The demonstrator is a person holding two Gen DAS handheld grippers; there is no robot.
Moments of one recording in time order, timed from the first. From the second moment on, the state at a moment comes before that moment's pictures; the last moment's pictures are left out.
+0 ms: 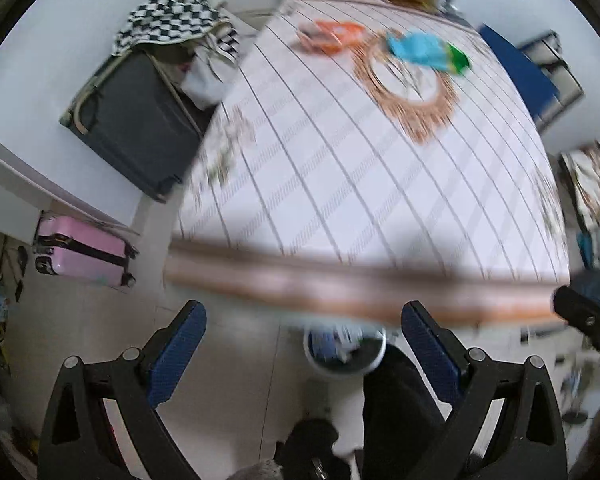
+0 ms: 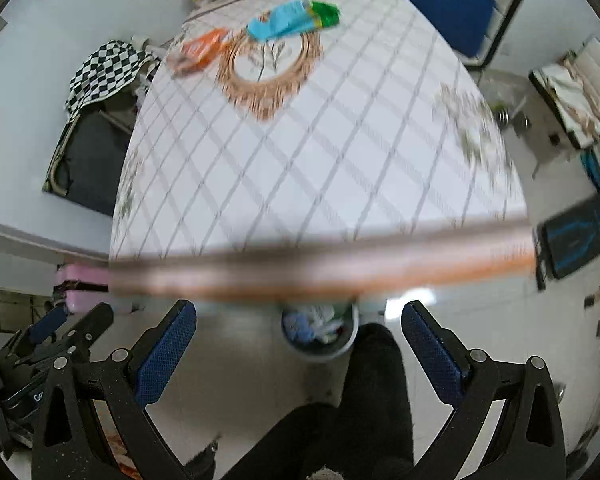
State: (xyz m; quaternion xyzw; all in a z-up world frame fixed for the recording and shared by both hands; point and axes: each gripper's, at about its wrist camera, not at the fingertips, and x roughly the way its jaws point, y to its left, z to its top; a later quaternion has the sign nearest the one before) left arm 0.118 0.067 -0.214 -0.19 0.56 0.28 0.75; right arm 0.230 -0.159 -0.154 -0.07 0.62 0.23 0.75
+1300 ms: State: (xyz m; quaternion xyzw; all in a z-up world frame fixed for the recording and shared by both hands) left arm 0.425 0.324 -0.307 -0.35 0.51 0.38 0.69; right arm 0.715 0.127 -0.317 -0.07 0.67 0.22 0.71
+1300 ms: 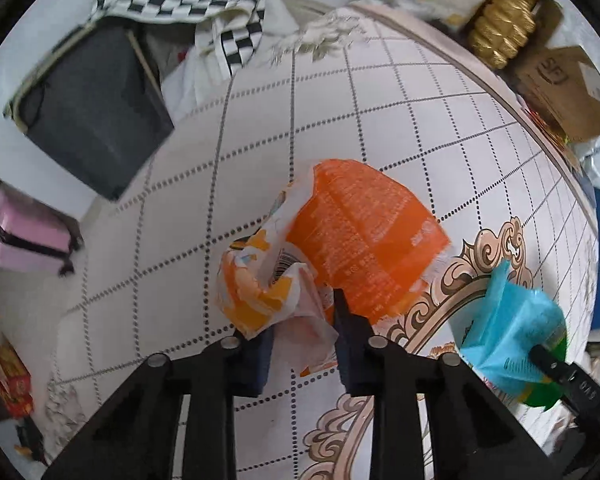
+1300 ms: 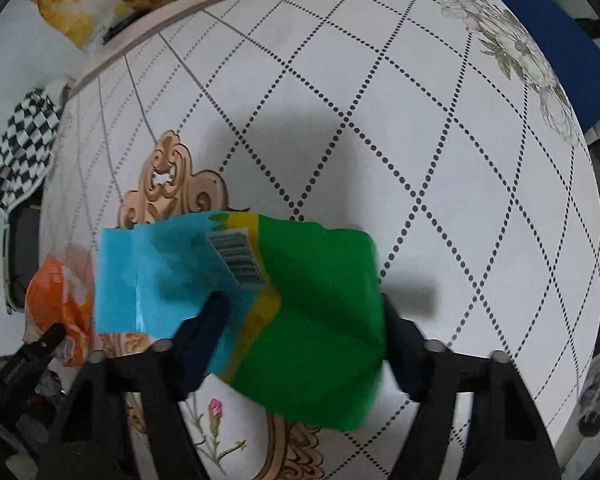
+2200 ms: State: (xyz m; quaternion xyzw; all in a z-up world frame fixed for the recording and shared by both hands) left arm 0.354 0.197 -0.181 -0.20 0.48 0.35 0.78; right arm 0.581 0.003 -0.164 -0.01 0.56 0.23 0.79
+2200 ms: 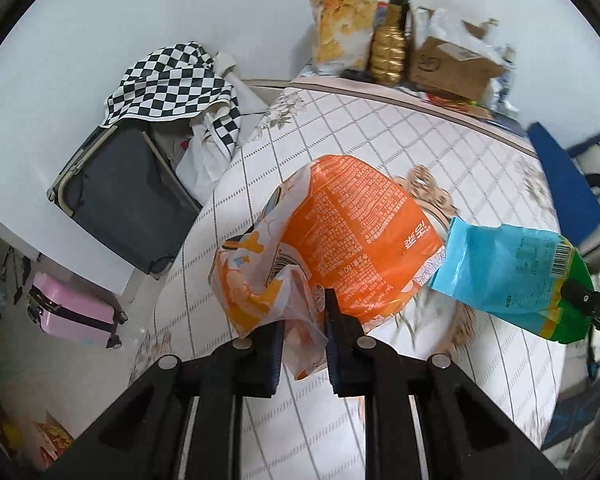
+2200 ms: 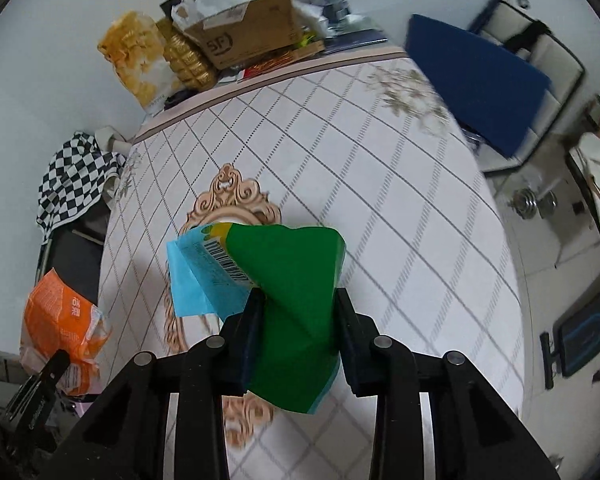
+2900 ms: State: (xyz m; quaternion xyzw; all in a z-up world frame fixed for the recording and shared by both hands) left arm 0.107 0.030 -0.190 -0.16 0.54 0.16 0.81; right arm 0.207 -0.252 -0.133 0.08 0.56 0.14 0.81
